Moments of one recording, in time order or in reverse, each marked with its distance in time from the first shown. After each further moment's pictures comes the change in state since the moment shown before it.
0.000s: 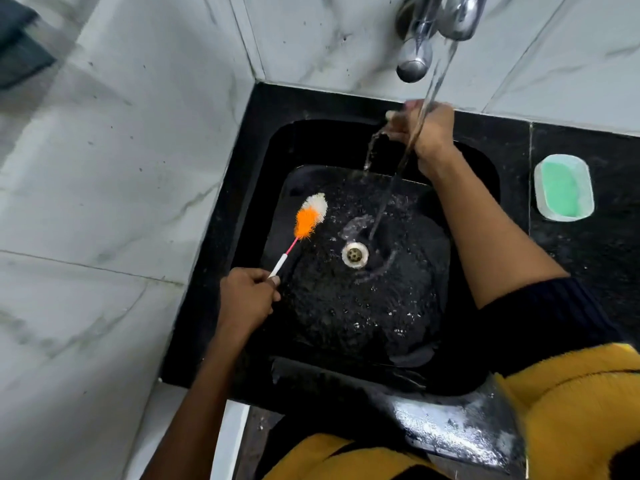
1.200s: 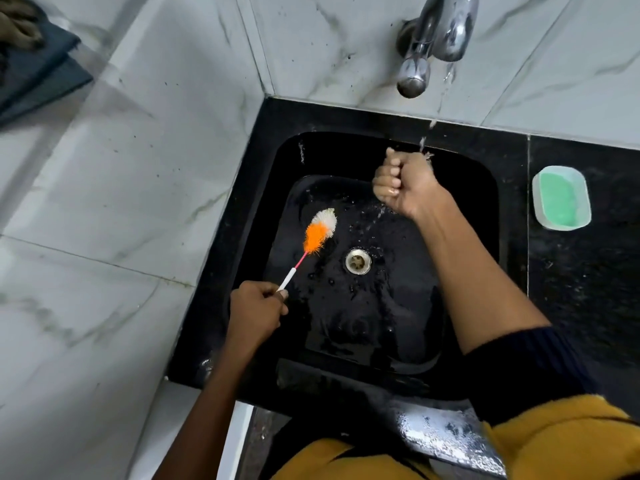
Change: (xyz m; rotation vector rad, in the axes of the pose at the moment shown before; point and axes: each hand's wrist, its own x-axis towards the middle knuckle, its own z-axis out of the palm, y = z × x) left_hand -0.020 -0.006 0.003 -0.029 -0.028 0.006; right_hand -0.041 0.024 0.007 0.616 -0.302 0.588
